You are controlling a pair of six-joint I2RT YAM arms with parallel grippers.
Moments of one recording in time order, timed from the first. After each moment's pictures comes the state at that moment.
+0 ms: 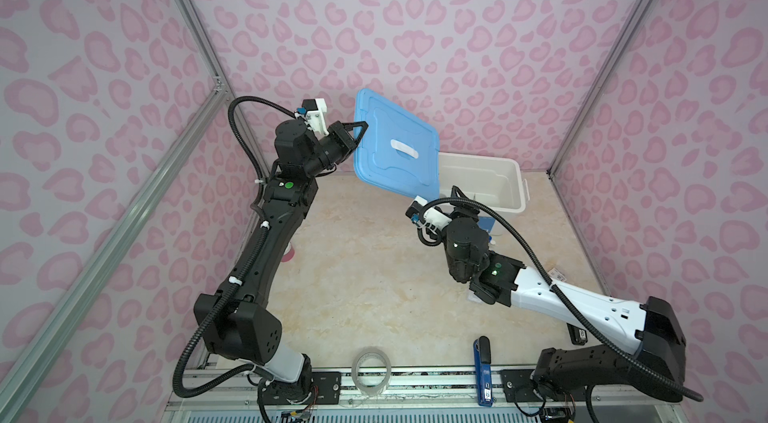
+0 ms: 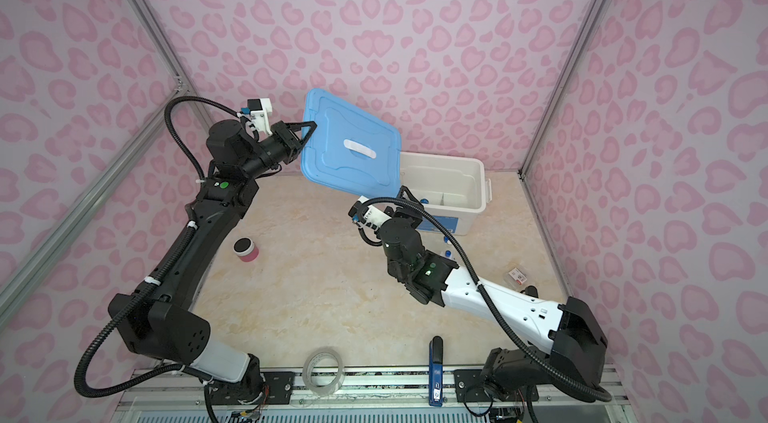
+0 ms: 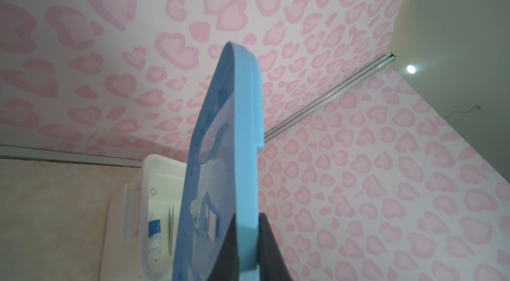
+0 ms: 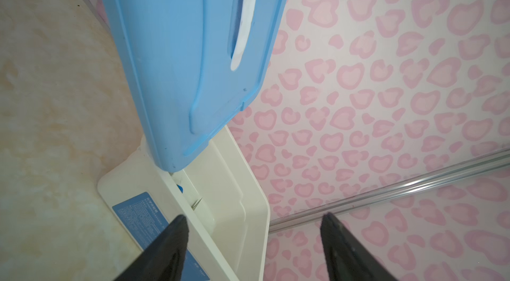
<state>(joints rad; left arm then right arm) -0.19 1.57 1.64 0.00 0.55 -1.00 0.92 1.30 1.05 0.06 0.87 -0.82</state>
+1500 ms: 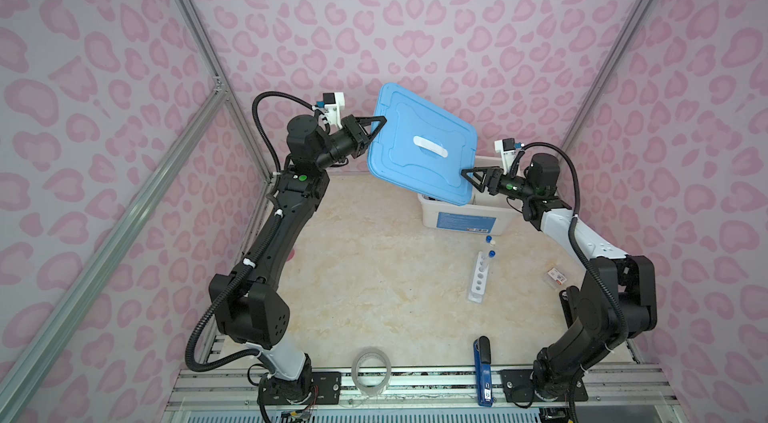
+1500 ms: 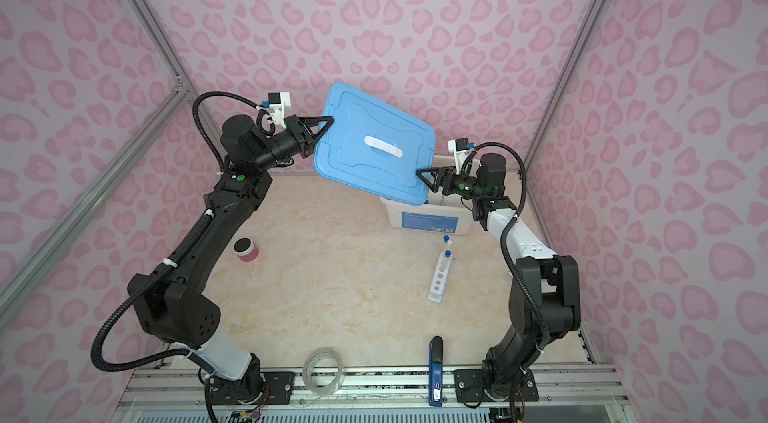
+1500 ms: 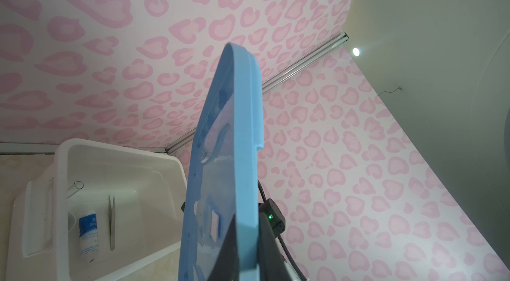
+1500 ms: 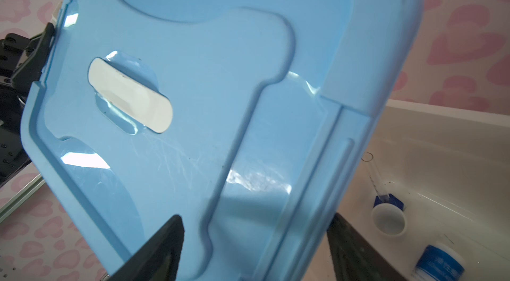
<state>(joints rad) -0.24 1.68 1.71 0.15 0.72 -1.16 0.06 1.68 1.26 0.27 -0.92 0.50</state>
